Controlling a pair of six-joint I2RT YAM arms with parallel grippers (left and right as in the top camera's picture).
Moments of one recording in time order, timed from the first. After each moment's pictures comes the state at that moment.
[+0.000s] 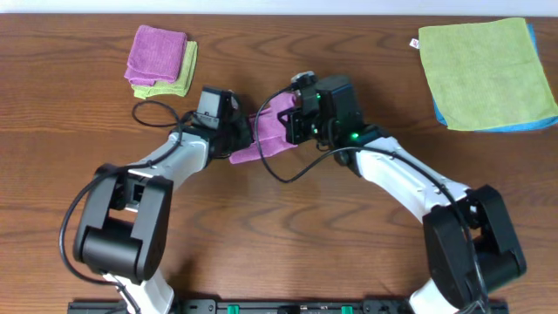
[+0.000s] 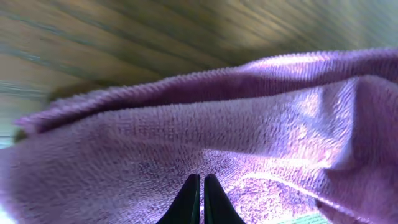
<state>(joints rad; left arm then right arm) -0.27 1.85 1.01 -0.16 0.30 -0.60 0.48 1.78 1.09 -0.01 -0.35 0.30</state>
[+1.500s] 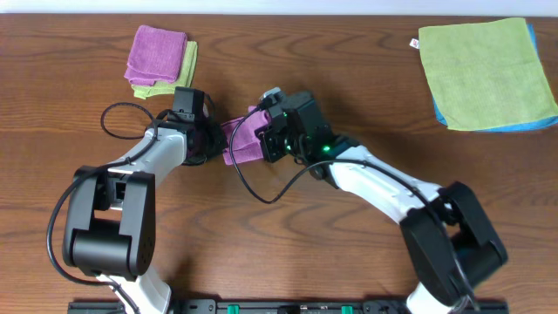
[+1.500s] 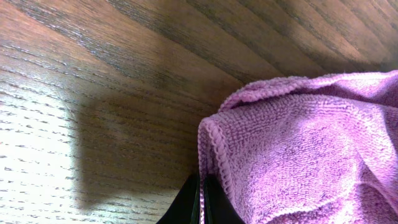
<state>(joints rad) -0.14 1.85 1.03 -0.38 0.23 -0.56 0.63 1.84 1.10 0.00 -0.26 0.23</state>
